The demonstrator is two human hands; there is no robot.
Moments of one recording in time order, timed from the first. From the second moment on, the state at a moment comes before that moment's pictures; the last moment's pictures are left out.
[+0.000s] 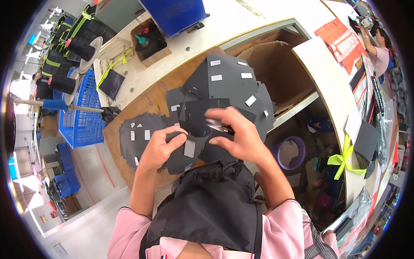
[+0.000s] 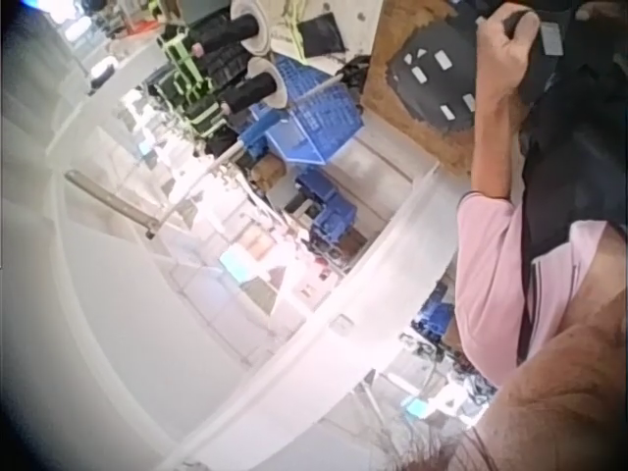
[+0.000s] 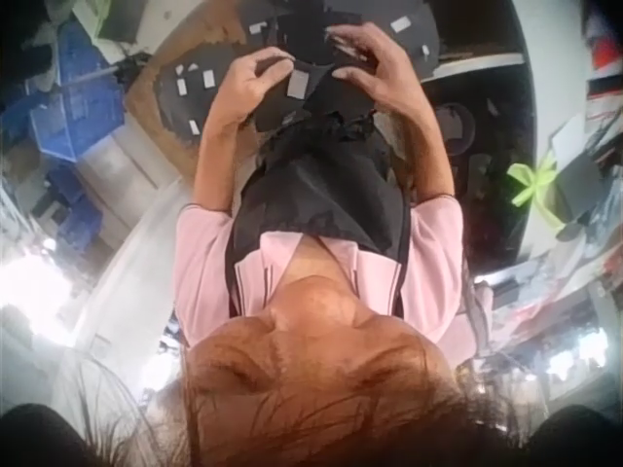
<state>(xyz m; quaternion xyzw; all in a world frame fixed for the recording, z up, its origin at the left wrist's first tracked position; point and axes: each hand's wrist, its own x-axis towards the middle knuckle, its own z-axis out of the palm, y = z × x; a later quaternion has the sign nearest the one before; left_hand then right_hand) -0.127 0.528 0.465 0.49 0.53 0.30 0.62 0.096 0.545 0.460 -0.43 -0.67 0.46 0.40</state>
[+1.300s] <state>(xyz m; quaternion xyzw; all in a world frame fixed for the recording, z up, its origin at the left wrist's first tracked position) -0.105 0.527 0.446 0.60 0.53 0.17 0.57 0.110 0.512 0.431 -0.37 -0.86 0.14 0.32</state>
